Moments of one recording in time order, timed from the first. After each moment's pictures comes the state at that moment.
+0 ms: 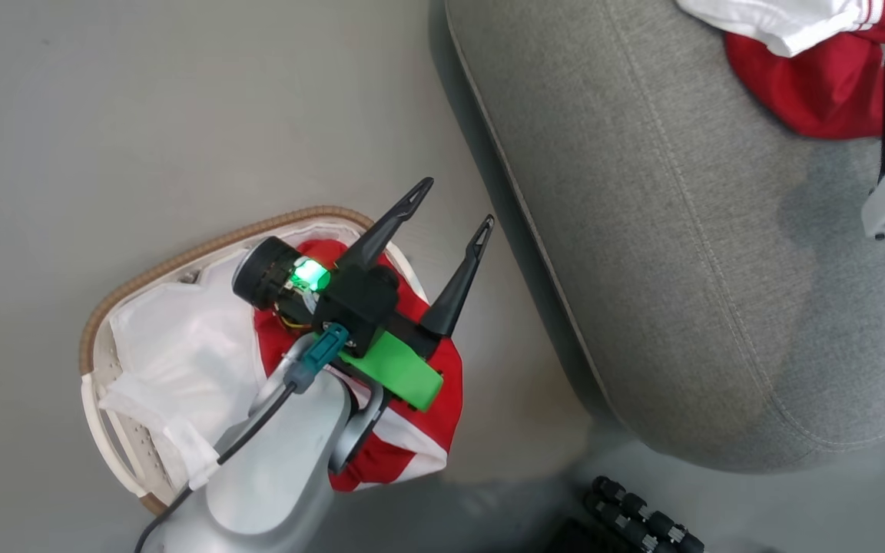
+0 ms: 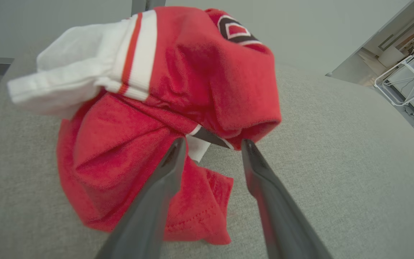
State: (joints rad) left arm -0.56 0.13 -0.66 0.30 -0.25 -0.13 -0.26; right arm -0.79 -0.35 -0.08 0.72 0.09 0.13 -0.26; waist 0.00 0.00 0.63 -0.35
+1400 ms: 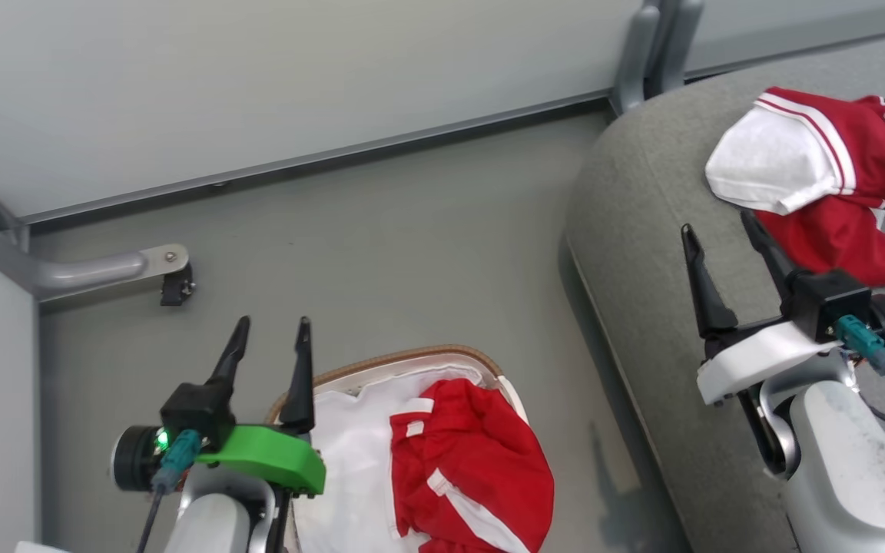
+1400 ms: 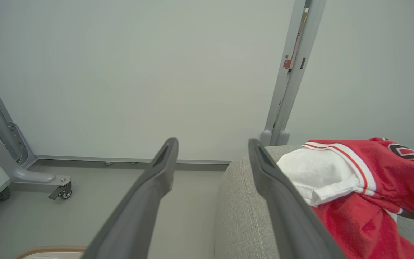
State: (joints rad) left arm -0.20 0.05 -0.22 0.35 -0.25 -0.06 -0.26; right arm -0.37 -0.14 0.06 0.34 0.14 0.13 -0.26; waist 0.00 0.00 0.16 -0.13
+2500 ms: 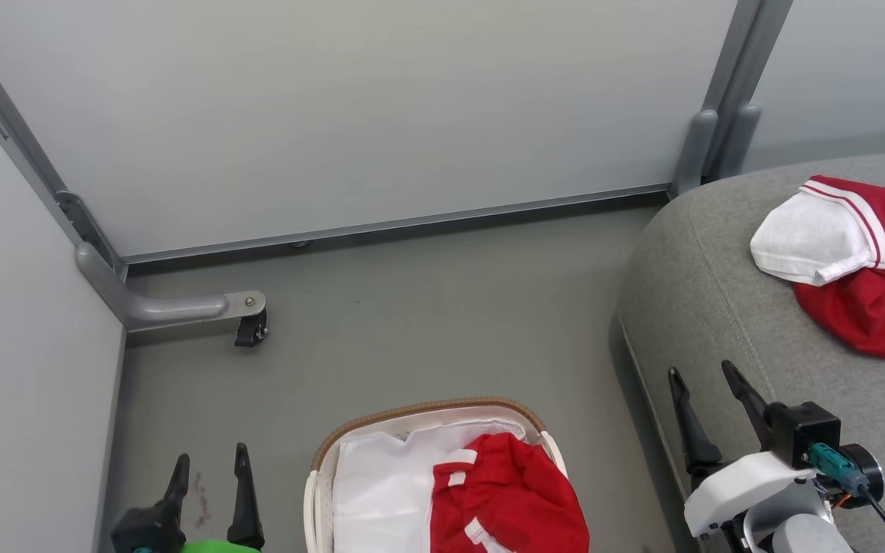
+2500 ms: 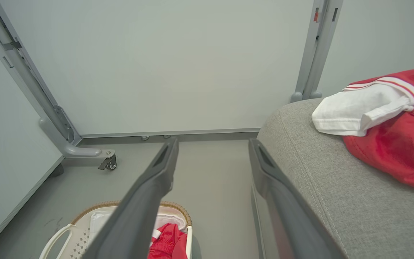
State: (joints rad) left arm 0.05 0.05 -0.06 0.35 -0.26 -0.02 -0.26; right arm -0.10 -0.05 0.02 0.35 0.14 0.13 -0.26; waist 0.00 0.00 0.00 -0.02
